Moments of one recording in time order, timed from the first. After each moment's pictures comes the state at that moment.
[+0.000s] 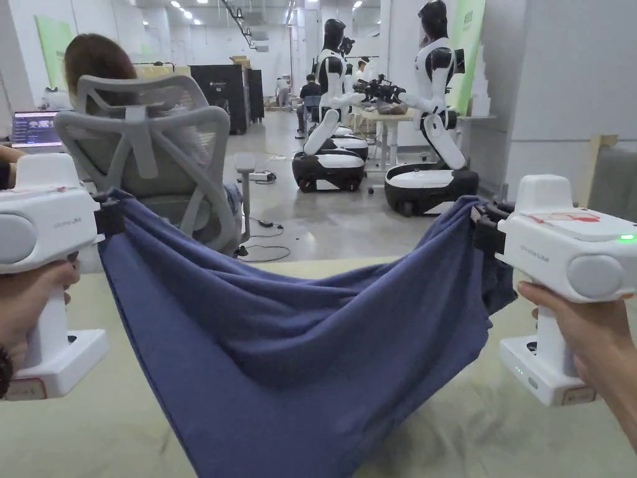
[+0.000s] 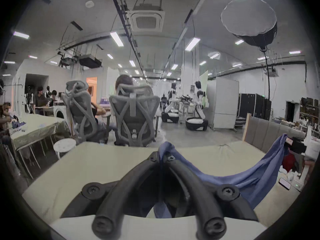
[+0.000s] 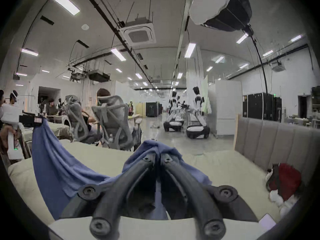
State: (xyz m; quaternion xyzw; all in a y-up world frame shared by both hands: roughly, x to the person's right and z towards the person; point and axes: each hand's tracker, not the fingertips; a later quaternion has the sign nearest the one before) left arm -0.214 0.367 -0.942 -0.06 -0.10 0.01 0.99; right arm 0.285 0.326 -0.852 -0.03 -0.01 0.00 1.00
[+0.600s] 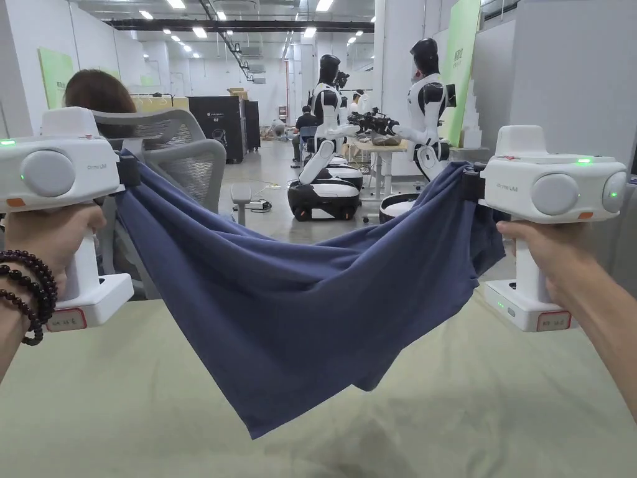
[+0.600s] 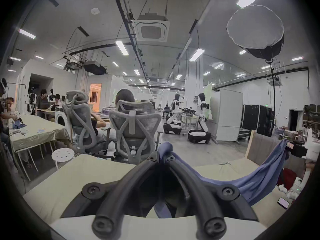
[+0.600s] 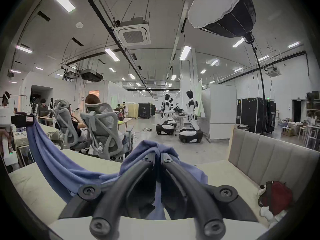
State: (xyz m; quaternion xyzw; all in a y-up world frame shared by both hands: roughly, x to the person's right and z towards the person) left arm -0.188 0.421 -0.998 -0.03 -0.09 0.04 1.00; right arm 0.298 0.398 -0.911 -0.03 -0.04 0.01 1.00
